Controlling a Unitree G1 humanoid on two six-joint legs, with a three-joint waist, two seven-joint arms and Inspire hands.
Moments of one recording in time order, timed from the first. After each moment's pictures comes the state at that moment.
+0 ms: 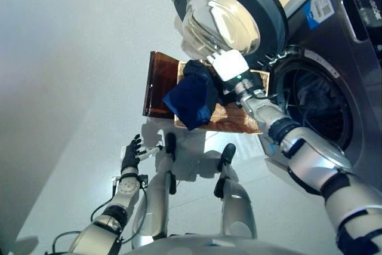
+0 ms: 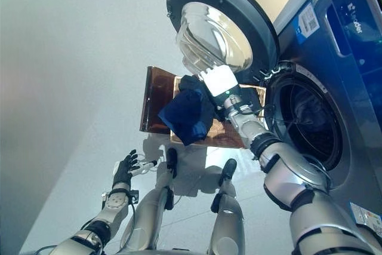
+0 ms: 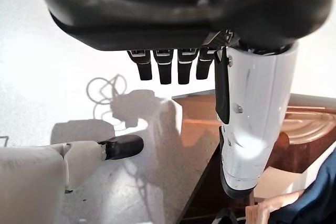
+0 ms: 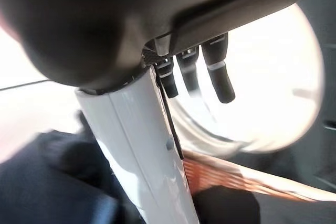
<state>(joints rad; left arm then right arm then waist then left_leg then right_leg) -0.24 0.18 -0.29 1.08 -0.29 -0.31 0.33 -1.02 -0.41 0.94 1.02 -0.92 0.08 -0.43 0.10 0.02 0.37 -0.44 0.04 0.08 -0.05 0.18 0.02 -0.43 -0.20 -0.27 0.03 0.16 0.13</state>
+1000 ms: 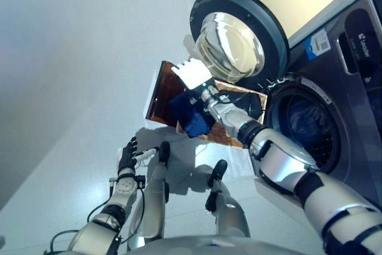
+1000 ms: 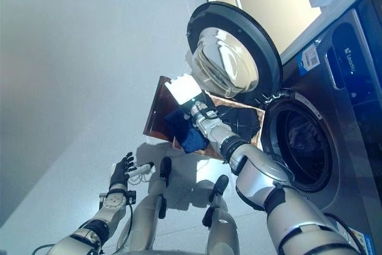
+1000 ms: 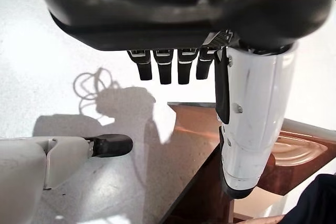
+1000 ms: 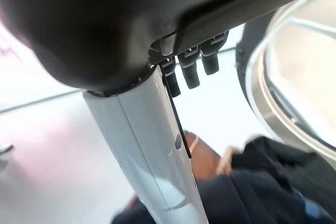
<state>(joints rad) -0.26 0.19 -0.28 1.11 -0.30 -0.29 0.33 -1.02 -0.22 0.95 1.08 -0.87 0.05 -0.39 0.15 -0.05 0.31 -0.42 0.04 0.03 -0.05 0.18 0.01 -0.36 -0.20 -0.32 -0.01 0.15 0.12</state>
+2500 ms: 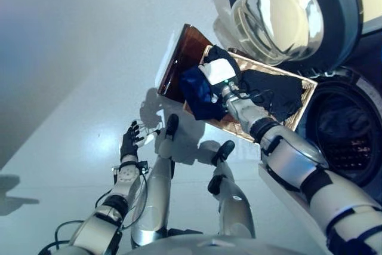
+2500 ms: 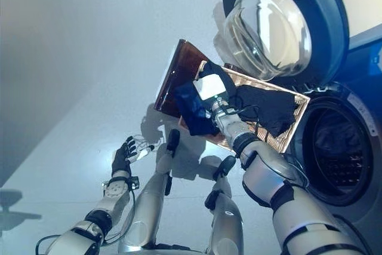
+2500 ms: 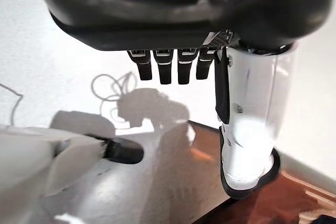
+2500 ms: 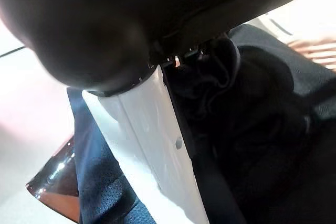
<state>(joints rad) -0.31 0.20 -0.28 0.97 -0.43 -0.34 0.34 -1.07 -0.28 0.90 1.21 -0.81 0.06 -0.39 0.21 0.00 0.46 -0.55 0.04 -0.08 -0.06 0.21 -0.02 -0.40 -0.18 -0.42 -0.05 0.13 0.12</state>
